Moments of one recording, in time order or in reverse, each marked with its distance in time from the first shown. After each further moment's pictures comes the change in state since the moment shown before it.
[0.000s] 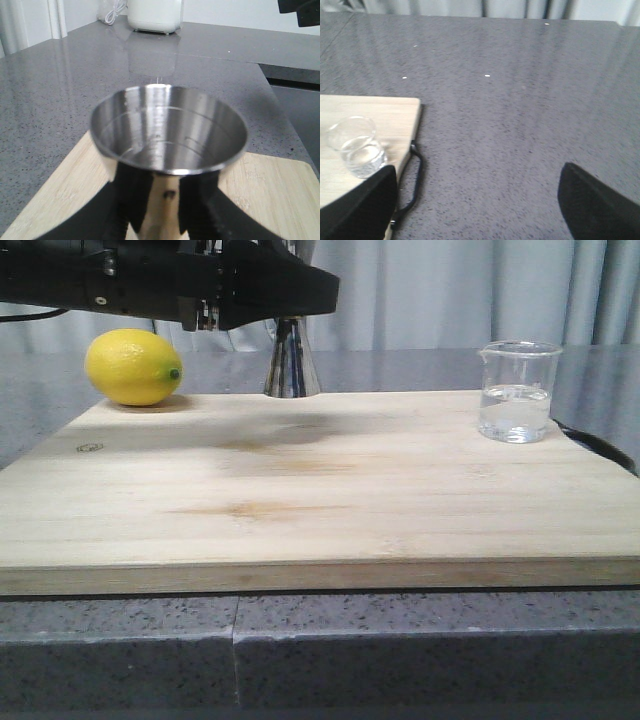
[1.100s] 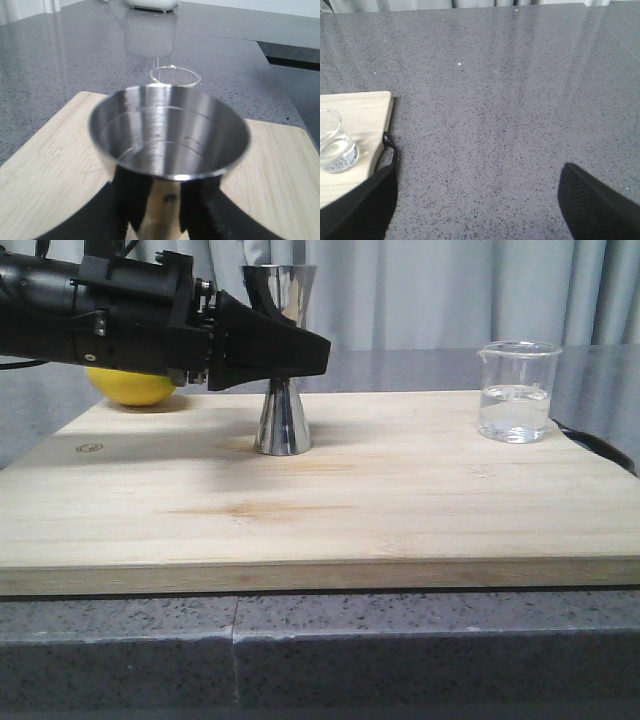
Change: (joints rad) left arm 0.000 0.017 0.096 -0.007 0.000 0.089; right arm -0.099 -0.121 0.081 -0.022 0.043 0.075
